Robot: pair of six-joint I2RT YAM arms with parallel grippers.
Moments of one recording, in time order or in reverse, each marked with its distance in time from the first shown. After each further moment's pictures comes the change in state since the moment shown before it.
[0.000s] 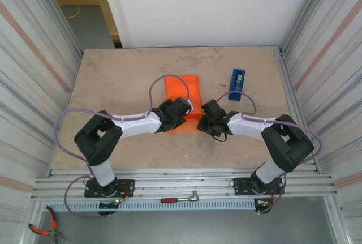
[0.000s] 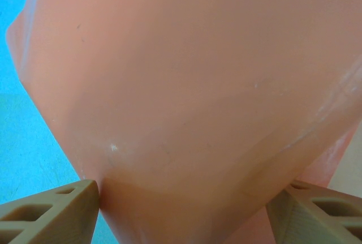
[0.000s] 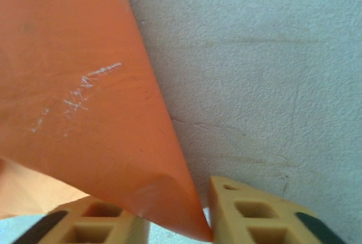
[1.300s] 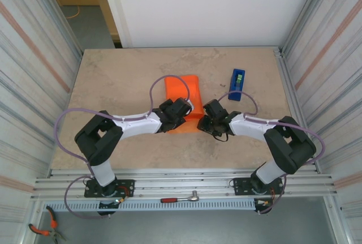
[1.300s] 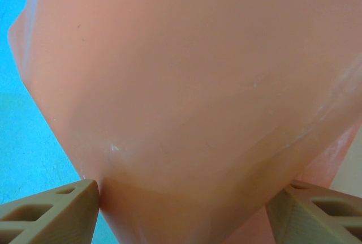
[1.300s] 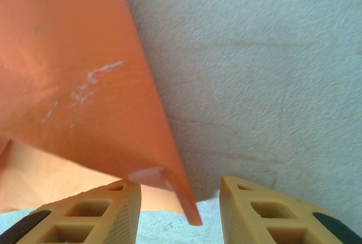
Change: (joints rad) left arm -0.005 0.004 0.000 0.001 -0.014 0.000; right arm -0.028 -0.032 -0.016 -0.003 -0.009 -0.024
